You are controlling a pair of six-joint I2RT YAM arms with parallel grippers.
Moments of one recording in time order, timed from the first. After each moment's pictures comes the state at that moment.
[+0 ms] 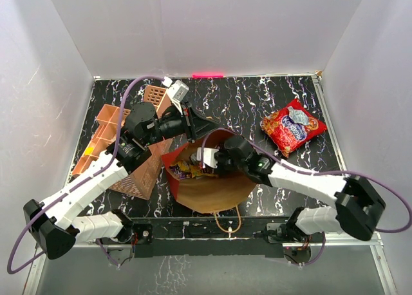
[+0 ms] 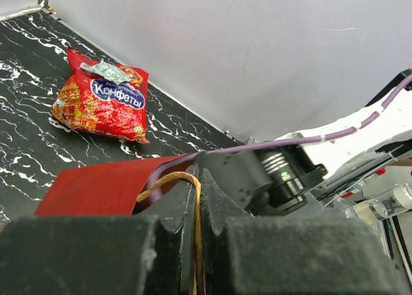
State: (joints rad) left arm -0.75 1.14 1.11 0.05 0.45 -0.49; right arm 0.86 1.32 0.76 -0.07 -0.13 -0.74
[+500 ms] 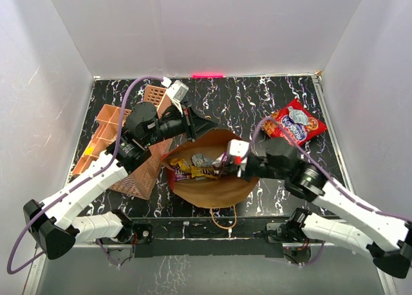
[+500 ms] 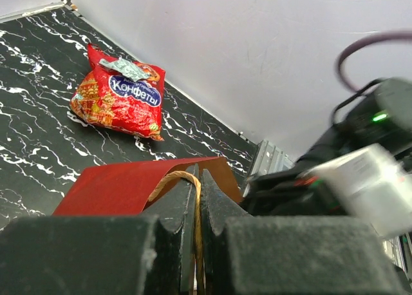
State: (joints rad) left arm -0.75 1.14 1.11 0.02 0.39 -0.47; right arm 0.86 0.85 0.80 -0.33 -0.40 -0.41
